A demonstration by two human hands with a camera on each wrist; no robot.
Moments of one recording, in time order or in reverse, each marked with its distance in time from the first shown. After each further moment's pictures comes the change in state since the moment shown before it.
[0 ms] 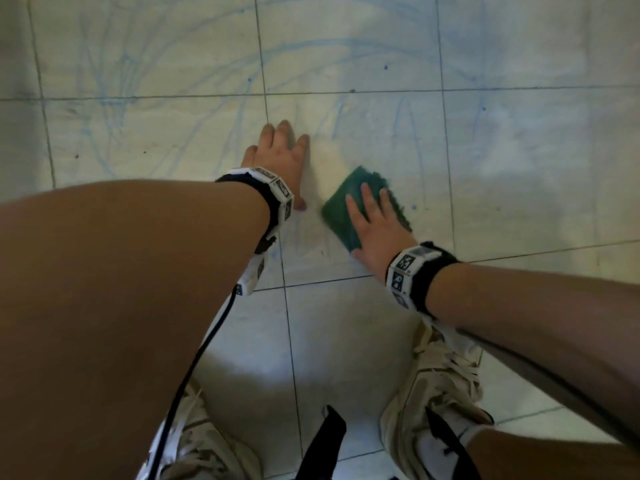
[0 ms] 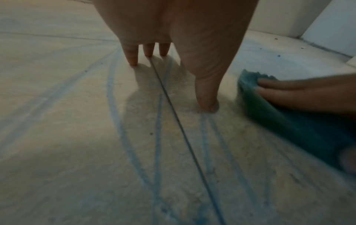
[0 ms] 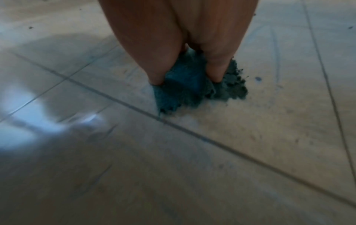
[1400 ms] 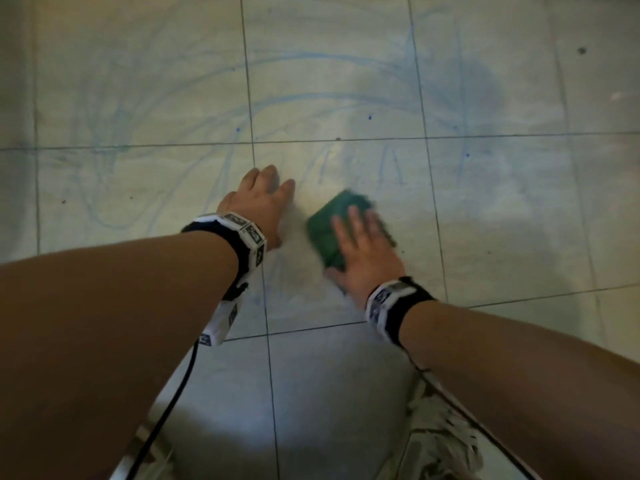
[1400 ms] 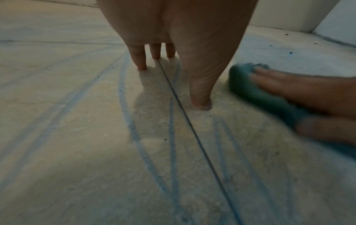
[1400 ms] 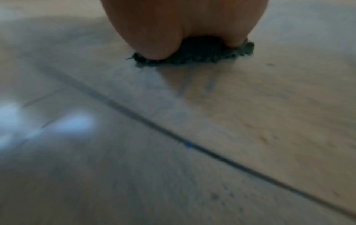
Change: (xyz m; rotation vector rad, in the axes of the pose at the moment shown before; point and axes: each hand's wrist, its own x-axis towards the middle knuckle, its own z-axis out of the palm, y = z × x) left_hand 0.004 -0.011 0.003 -0.021 0.015 0.005; right_hand 0.035 0.020 0.014 0.063 0.228 0.005
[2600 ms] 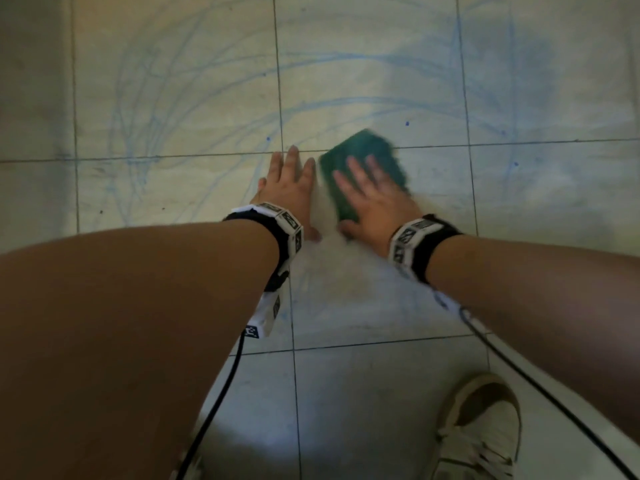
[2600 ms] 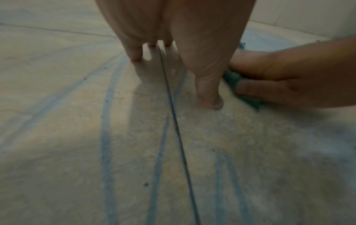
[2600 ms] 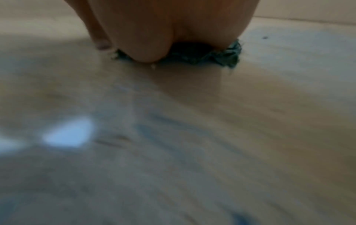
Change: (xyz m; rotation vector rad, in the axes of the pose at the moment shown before) left_hand 0.030 -0.003 -0.021 -0.169 -0.090 -0.118; right_hand 0.090 -0.002 -0.065 -0.113 0.057 -0.158
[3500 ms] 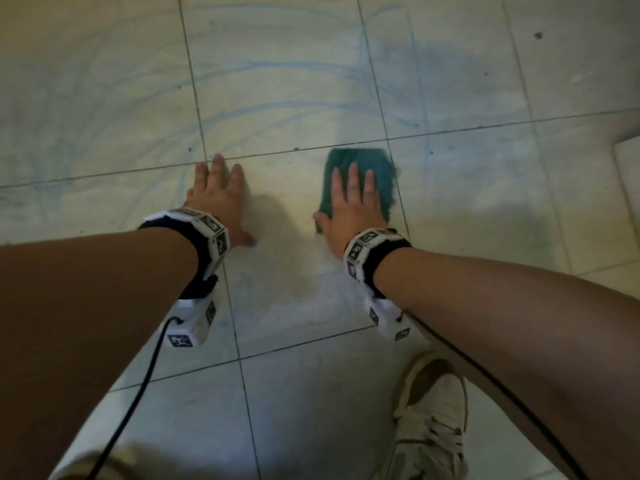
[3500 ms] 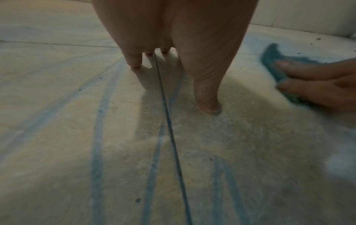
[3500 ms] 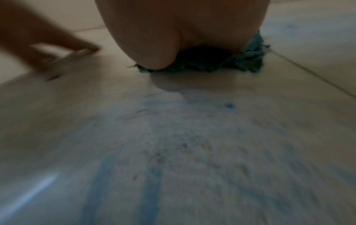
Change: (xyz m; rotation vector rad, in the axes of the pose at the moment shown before) left_hand 0.004 0.007 0.002 0.097 0.020 -0.039; right_hand -0.040 0.024 0.019 0.247 0.024 0.387
